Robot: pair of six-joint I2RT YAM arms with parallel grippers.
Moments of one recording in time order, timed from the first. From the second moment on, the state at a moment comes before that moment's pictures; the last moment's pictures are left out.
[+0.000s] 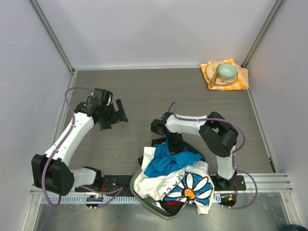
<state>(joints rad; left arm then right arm) -0.28 1.26 1.08 -0.87 0.08 -0.62 0.93 1.93 1.23 -1.20 0.10 0.78</state>
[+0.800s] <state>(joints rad) -0.28 1.28 1.16 -0.88 0.00 -0.60 0.69 2.28 1.89 -1.30 0.14 0.72</state>
